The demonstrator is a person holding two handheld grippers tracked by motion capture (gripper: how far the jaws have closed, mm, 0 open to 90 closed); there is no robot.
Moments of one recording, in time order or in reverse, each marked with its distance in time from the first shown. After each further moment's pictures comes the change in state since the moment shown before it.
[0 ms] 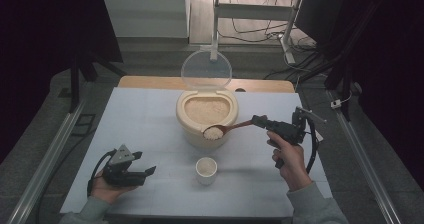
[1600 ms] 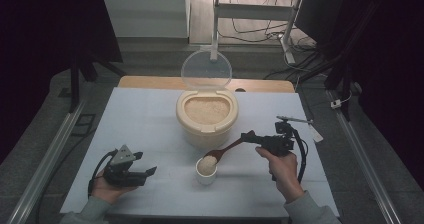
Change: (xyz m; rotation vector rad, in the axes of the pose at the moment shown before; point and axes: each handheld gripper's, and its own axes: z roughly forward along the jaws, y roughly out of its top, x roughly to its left) left arm -0.001 0.000 0.002 0.009 -0.001 0.008; right arm 0.007 -0.030 0.018 0.199 -0.192 -0.254
